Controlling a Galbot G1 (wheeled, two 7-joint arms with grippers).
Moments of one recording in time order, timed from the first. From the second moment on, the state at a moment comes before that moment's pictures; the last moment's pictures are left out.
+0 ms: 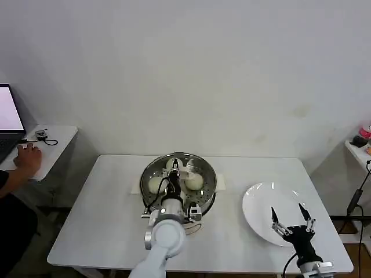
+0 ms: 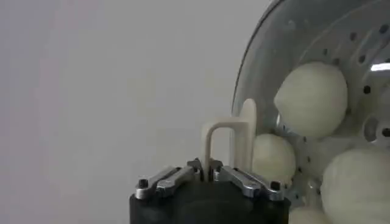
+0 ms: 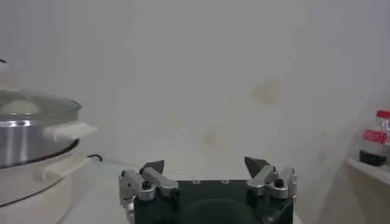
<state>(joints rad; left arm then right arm) 1.04 -1.54 -0.06 -1.81 1.62 0.44 0.31 -1.66 1.41 0.82 1.99 0.14 0.14 -0.18</state>
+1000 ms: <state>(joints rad) 1.15 -1.45 -0.06 -2.00 1.56 0.41 0.30 -1.67 1.41 0.80 1.99 0.13 0.15 -0.18</state>
